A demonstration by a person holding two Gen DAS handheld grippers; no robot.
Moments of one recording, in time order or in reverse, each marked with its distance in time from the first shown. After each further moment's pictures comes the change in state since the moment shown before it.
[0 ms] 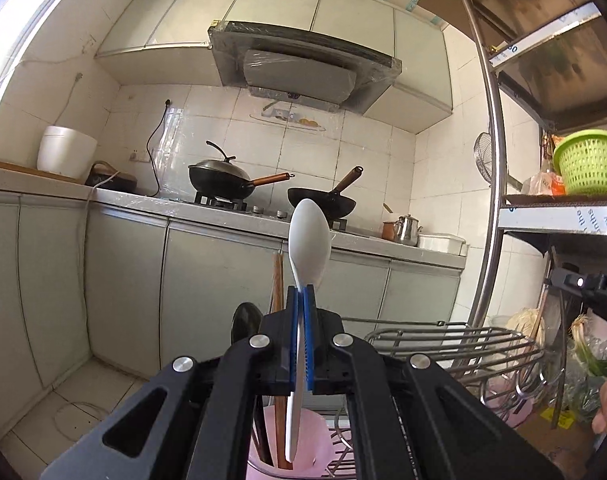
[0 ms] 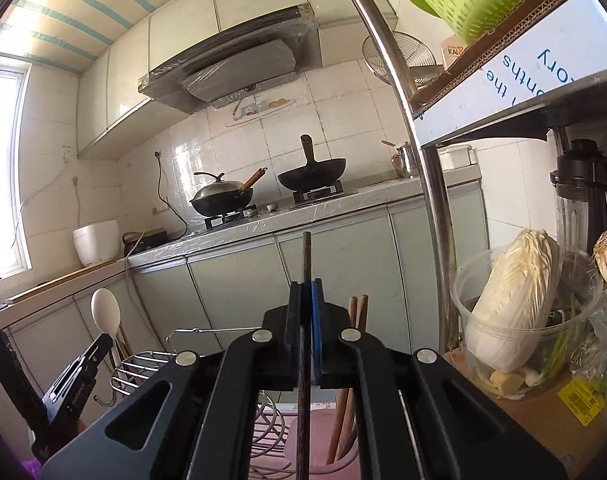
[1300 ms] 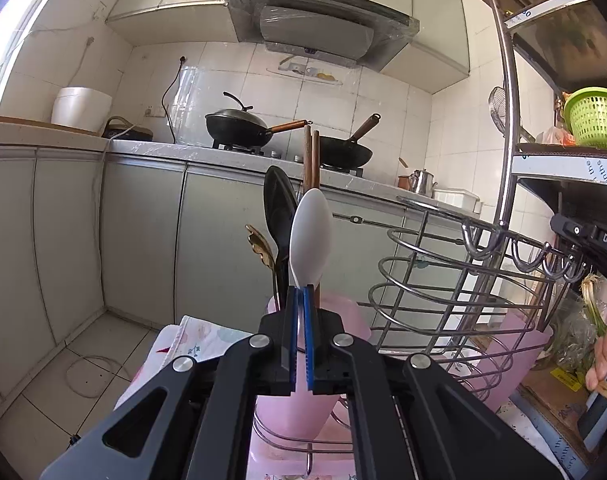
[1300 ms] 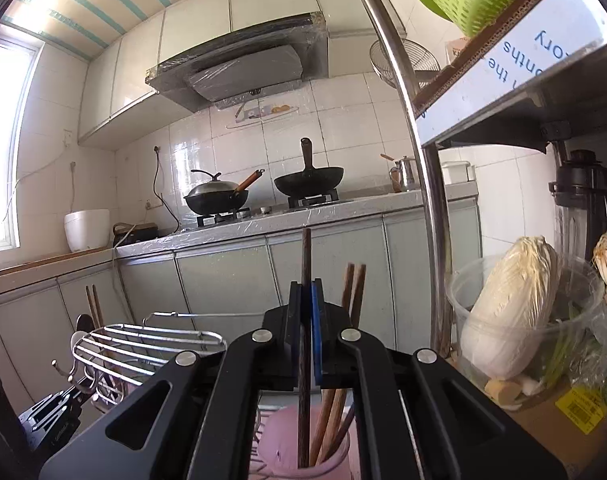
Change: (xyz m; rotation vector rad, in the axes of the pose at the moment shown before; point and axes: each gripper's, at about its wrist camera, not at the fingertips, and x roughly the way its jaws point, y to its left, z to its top) left arm -0.022 0.019 -0.059 -0.034 0.168 0.038; right arm 0.004 0.002 -0.031 -0.080 -0.041 -0.036
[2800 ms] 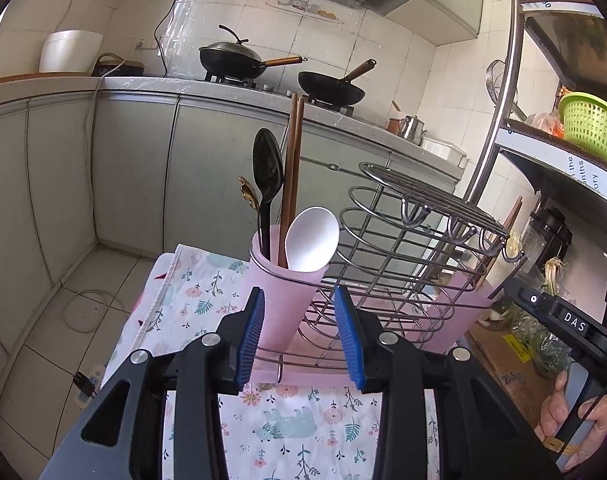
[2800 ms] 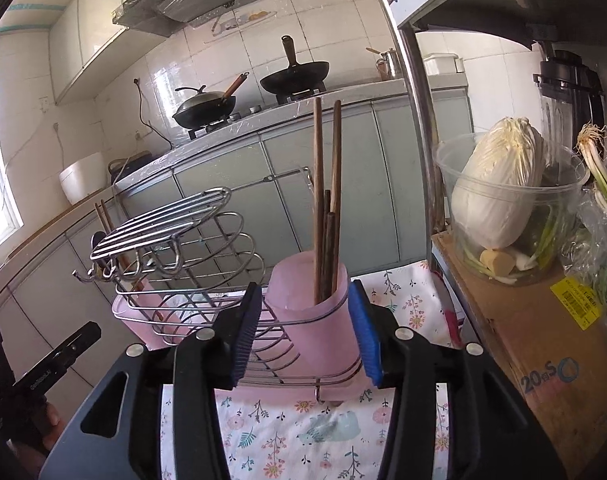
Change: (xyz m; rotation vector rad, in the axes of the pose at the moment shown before) left arm -0.042 -0.007 0.022 -0.060 0.296 -0.060; right arm -0.029 -0.001 -0.038 0.109 0.382 -0.003
